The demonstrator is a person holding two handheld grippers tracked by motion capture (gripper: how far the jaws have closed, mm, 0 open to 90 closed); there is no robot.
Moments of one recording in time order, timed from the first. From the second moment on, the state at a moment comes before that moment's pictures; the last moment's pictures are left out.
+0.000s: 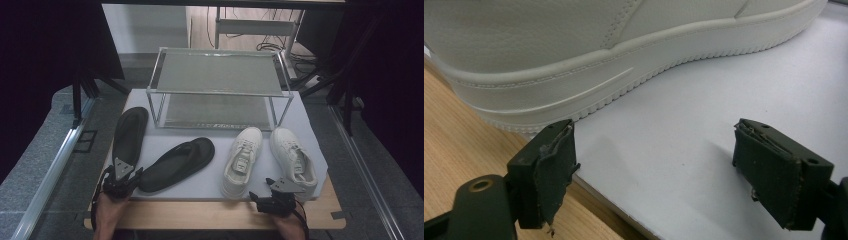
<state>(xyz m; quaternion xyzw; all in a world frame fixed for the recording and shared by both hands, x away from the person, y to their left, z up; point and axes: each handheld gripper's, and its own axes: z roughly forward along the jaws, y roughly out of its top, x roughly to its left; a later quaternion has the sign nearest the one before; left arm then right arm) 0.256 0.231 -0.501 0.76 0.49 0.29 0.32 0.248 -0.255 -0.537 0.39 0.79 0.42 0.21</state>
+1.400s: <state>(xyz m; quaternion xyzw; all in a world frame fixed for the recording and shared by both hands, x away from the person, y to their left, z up) 0.258 0.205 -0.511 0.79 0.46 0.19 0.35 0.248 -0.254 -0.537 0.39 0.79 0.42 0.21</state>
